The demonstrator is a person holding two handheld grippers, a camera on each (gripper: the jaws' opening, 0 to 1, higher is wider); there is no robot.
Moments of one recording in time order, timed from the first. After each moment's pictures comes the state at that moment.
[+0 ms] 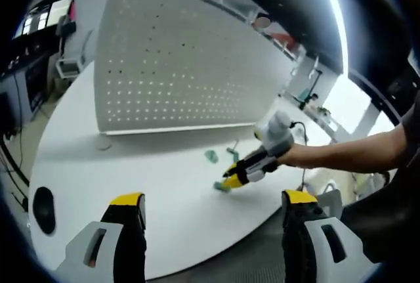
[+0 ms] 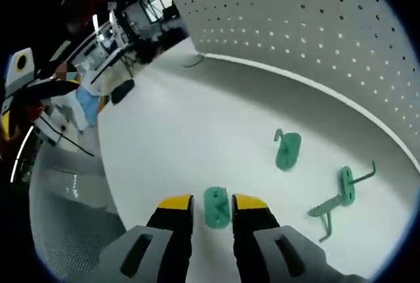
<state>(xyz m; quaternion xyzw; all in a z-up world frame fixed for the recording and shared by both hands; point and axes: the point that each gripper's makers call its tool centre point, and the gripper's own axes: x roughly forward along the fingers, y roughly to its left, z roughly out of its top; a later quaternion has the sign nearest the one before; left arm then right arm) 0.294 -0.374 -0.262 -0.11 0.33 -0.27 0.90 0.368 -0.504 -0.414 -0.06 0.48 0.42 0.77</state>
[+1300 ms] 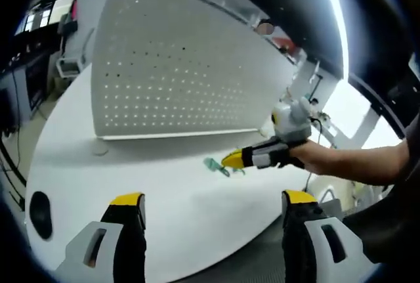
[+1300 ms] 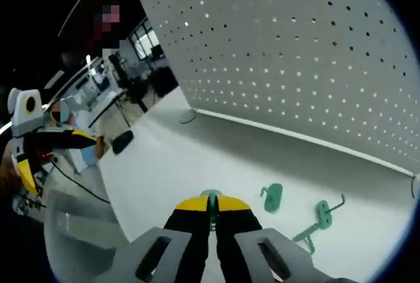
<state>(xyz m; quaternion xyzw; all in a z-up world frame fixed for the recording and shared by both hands) 0.312 -0.382 -0.253 -0.12 0.32 -0.27 0.90 0.403 -0.490 -0.322 0.00 0.36 0.38 0.85</state>
